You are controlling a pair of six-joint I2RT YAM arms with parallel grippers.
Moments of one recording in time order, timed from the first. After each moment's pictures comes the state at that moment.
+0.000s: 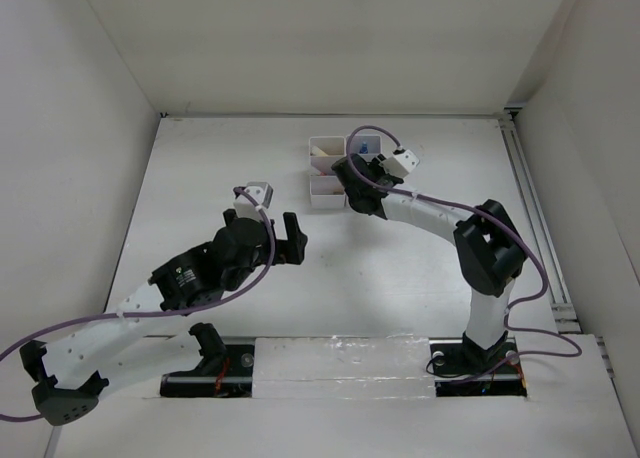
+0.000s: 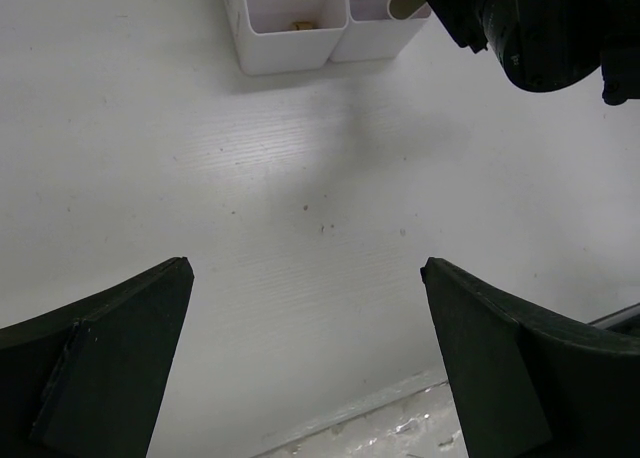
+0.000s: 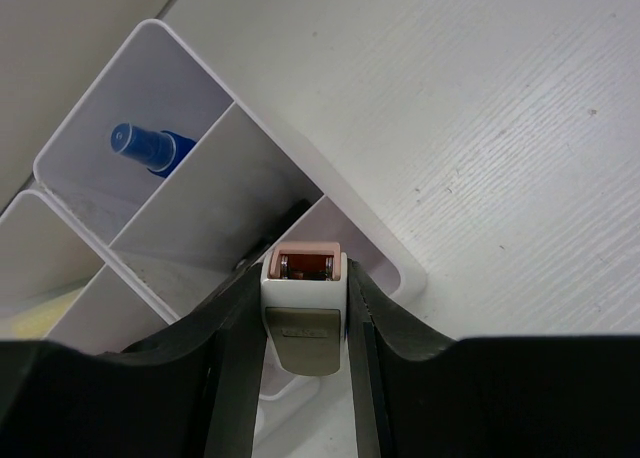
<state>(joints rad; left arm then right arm) -0.98 0.79 0.92 -0.65 -0.48 -0.60 0.71 1.89 1.38 -0.37 0.98 1.28</state>
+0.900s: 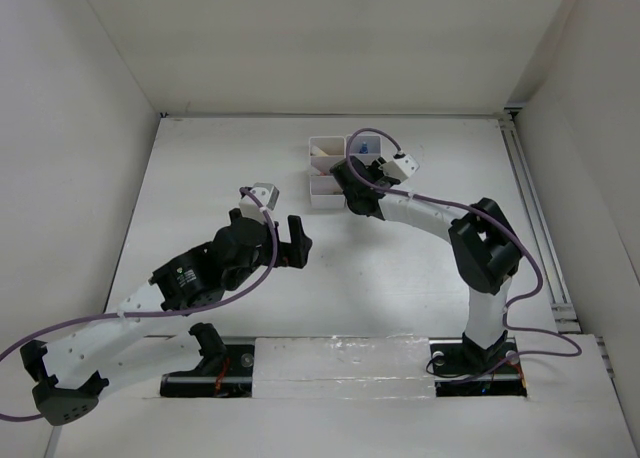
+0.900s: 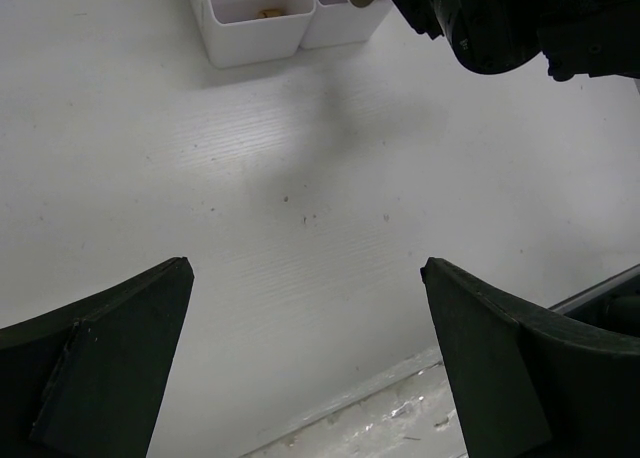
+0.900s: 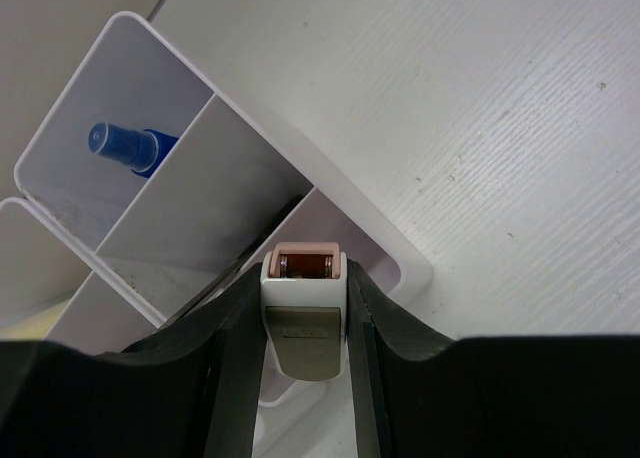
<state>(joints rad) -0.98 0.79 0.91 -0.63 -0.41 -0.57 0.71 1.91 1.38 -0.38 0.99 1.36</state>
